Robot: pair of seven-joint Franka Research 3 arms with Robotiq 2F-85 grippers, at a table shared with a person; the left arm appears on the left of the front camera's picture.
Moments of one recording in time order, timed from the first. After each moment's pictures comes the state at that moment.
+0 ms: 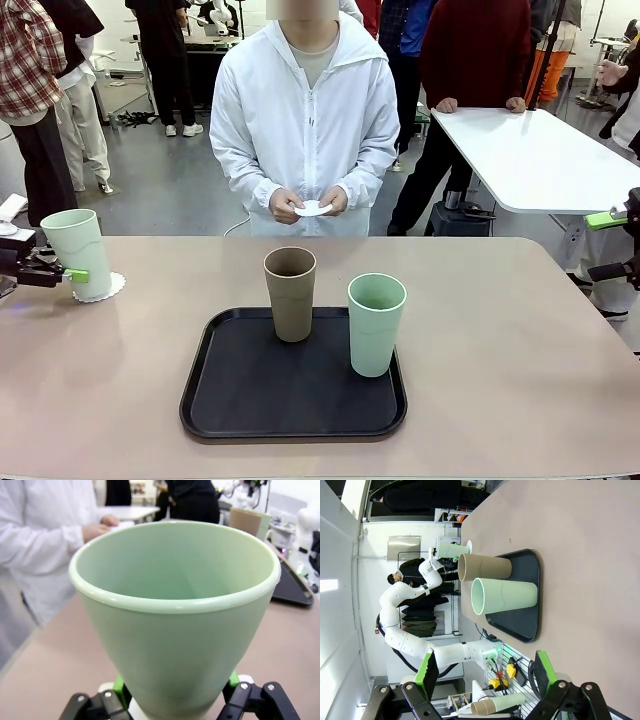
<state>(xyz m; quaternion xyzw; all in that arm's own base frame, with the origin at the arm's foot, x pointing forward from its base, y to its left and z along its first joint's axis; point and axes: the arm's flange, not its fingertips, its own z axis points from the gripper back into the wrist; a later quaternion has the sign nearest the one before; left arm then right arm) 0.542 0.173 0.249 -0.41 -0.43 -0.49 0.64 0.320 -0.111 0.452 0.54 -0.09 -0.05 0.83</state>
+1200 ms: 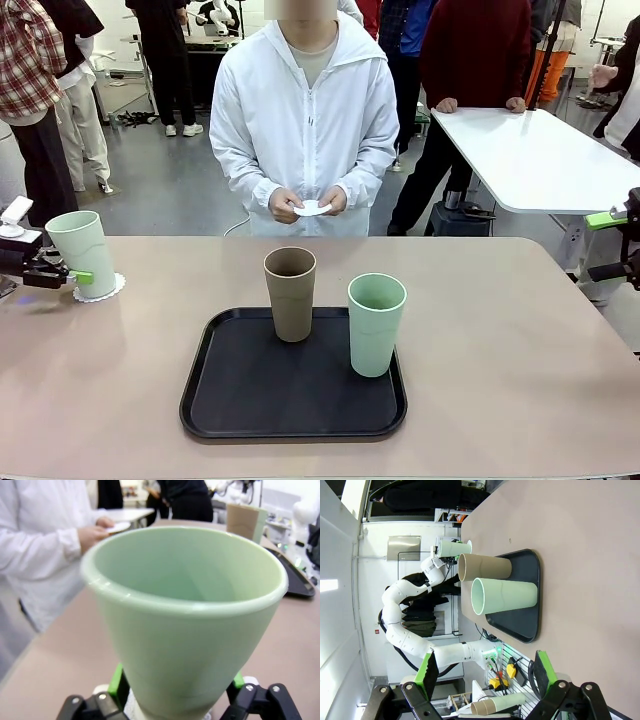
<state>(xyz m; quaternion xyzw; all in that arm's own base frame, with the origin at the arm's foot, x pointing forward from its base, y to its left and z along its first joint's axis) 0.557 0.172 0.237 -0.41 -0.43 -0.51 0.62 0.320 -0.111 0.452 0.54 -0.09 -0.05 0.83</state>
